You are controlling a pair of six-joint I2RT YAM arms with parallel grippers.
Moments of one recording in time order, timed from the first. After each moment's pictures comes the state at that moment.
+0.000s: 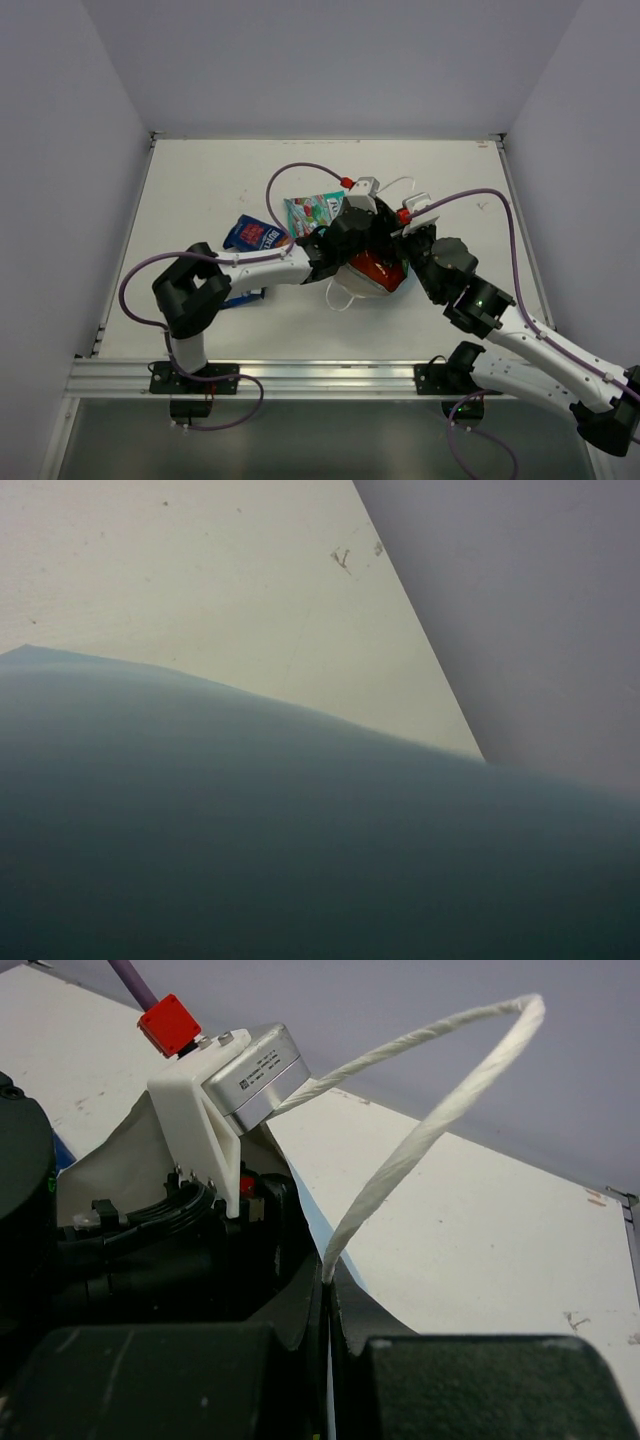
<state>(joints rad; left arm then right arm) -1.01 1.82 1.23 0.32 -0.23 -0.73 0.86 0.79 0.73 -0.02 0.54 -0.15</state>
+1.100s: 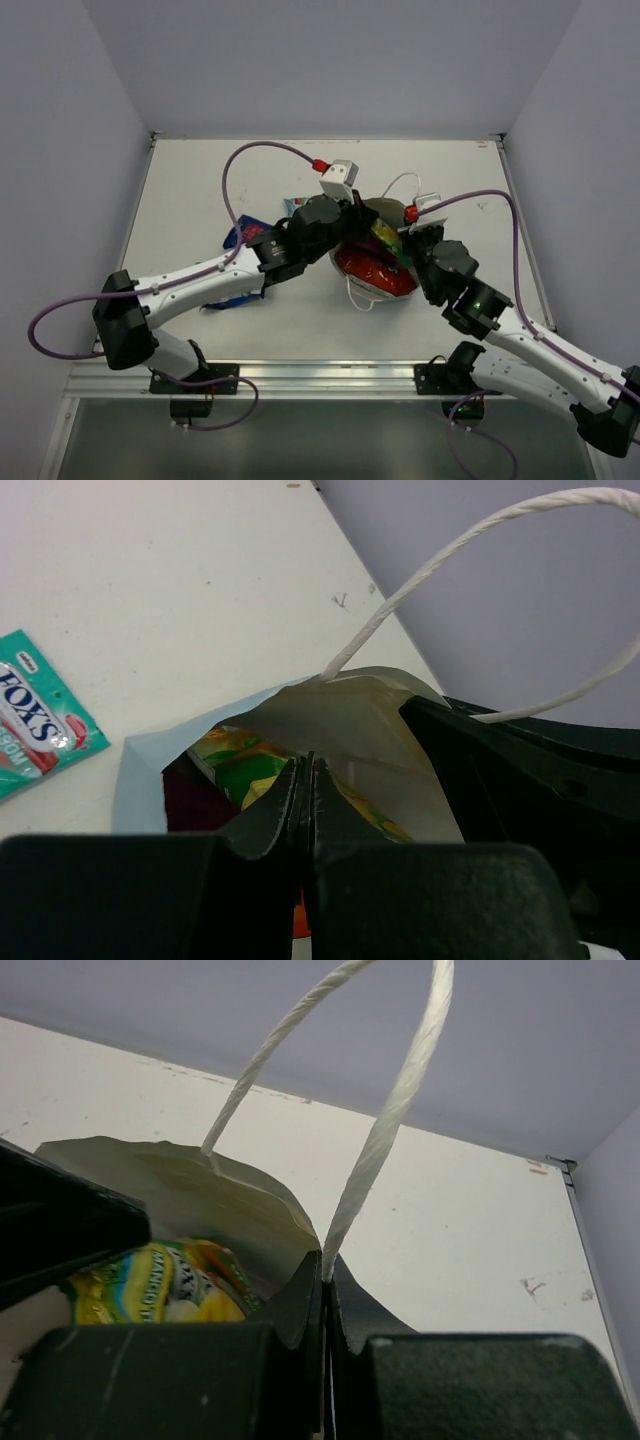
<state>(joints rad) -1.03 1.49 1.23 0.05 -0.30 -0.59 0.86 0.78 0.70 0.05 0.69 -0.15</state>
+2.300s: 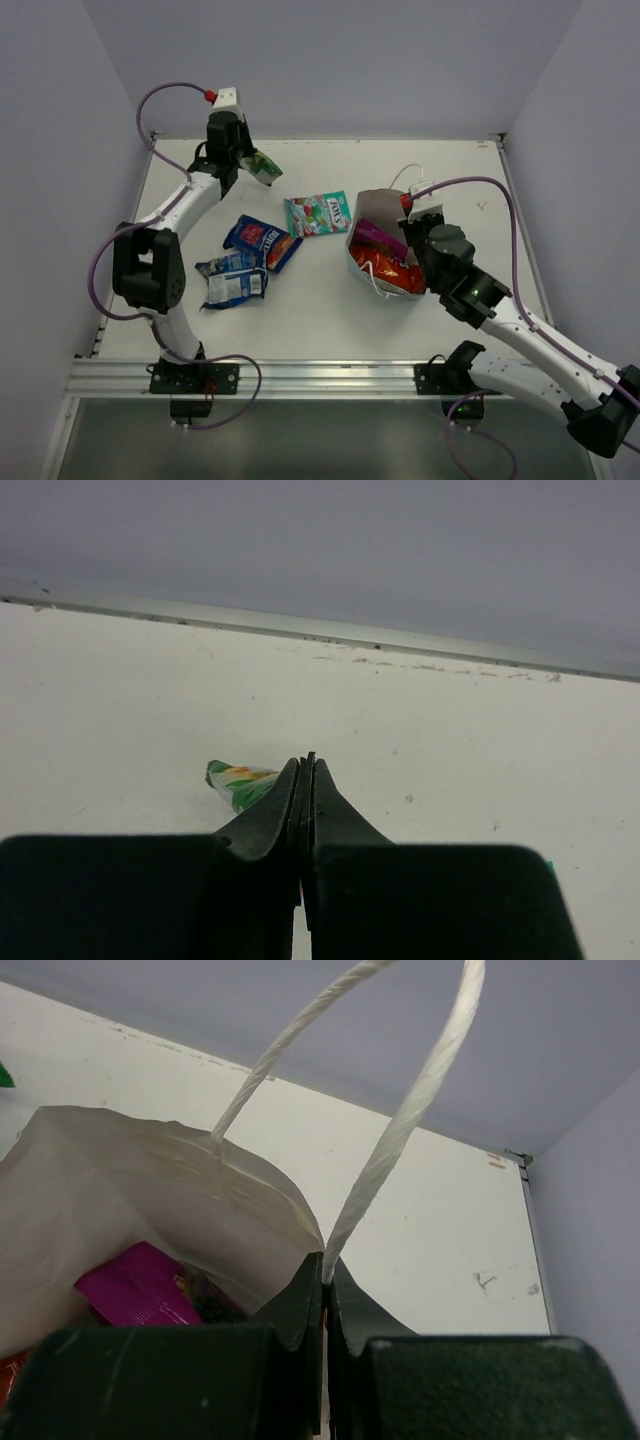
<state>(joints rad) -0.24 1.76 1.45 0.03 -0.22 -0.25 0.77 0.83 0.76 -0.03 0.65 -0.21</state>
